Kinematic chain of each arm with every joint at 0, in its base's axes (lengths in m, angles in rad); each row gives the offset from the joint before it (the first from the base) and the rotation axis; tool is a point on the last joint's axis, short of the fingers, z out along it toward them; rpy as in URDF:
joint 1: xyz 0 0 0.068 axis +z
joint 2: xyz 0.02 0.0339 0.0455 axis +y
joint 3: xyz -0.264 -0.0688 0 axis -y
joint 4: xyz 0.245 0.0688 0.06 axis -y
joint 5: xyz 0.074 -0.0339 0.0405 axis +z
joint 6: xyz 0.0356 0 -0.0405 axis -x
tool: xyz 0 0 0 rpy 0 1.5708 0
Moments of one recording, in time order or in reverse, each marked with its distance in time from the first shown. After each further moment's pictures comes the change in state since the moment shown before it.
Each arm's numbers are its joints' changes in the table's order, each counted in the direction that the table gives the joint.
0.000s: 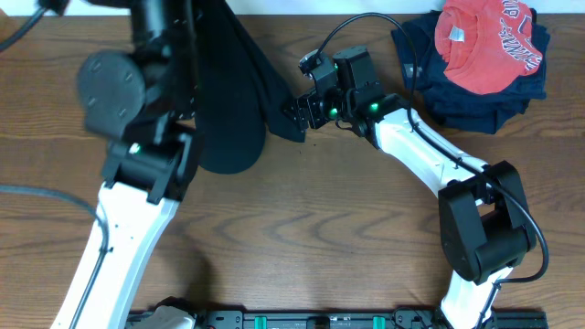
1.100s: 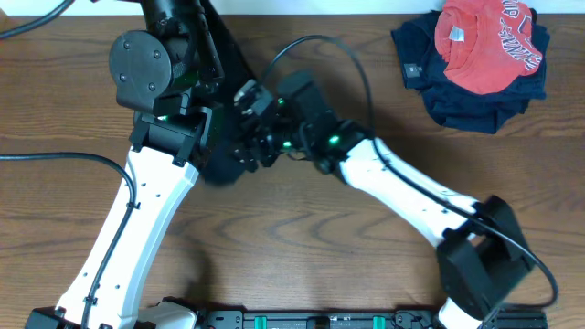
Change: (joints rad) left arm -0.001 0.148 0.024 0.162 0.215 -0.436; right arm 0.282 -0.094 0.002 0.023 0.020 -0.077
